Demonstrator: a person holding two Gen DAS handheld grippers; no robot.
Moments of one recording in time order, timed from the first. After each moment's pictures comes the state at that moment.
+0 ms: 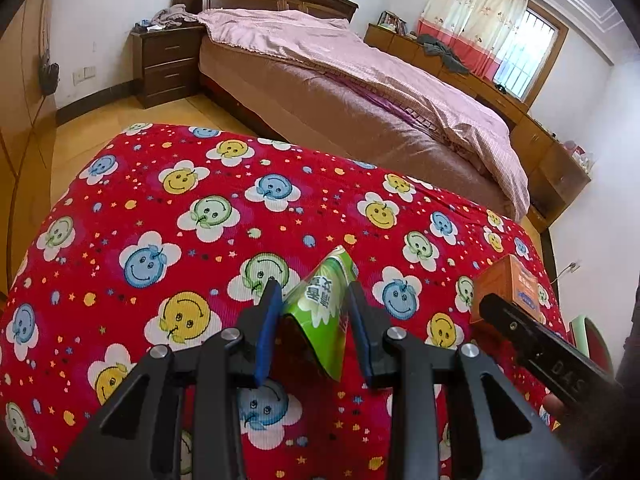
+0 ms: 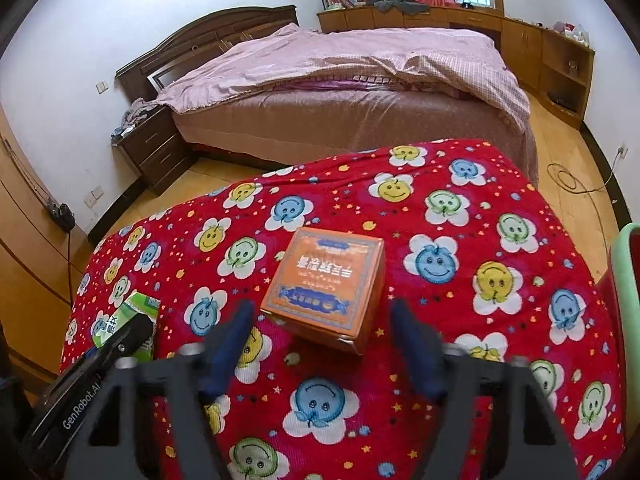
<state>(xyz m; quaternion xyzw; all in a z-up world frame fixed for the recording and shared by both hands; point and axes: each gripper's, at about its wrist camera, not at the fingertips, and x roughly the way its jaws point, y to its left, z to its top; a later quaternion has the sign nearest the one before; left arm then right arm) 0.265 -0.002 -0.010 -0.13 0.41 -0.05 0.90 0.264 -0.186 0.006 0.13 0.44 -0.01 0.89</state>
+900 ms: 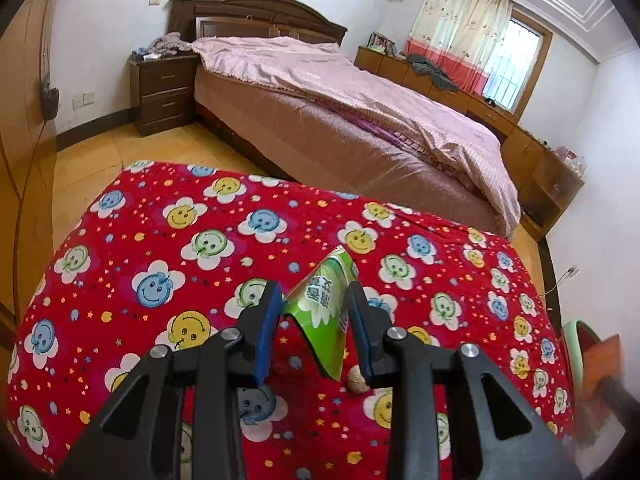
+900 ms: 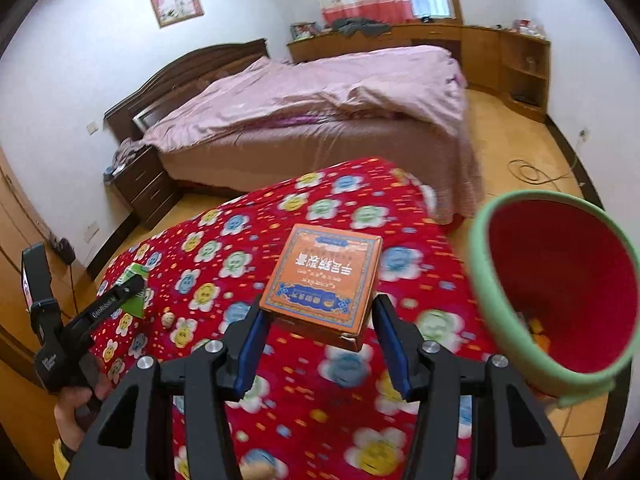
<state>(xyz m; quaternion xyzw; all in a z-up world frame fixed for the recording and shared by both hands) 0.246 -0.009 0.018 -0.11 0.36 -0.06 0.92 0.132 -0.269 0.064 0.16 0.38 -0.06 0.91</state>
